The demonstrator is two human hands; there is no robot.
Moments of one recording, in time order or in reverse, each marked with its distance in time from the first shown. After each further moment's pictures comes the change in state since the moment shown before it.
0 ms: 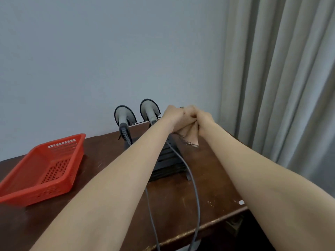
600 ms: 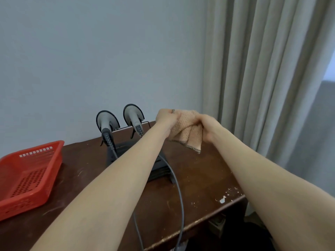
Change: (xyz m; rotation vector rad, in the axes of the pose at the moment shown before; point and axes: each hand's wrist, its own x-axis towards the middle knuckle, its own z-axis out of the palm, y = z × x) left_hand 0.007 0.001 0.030 -0.136 0.029 0.096; right_hand -0.012 -0.013 -0.064 -0.013 -0.089 -0.012
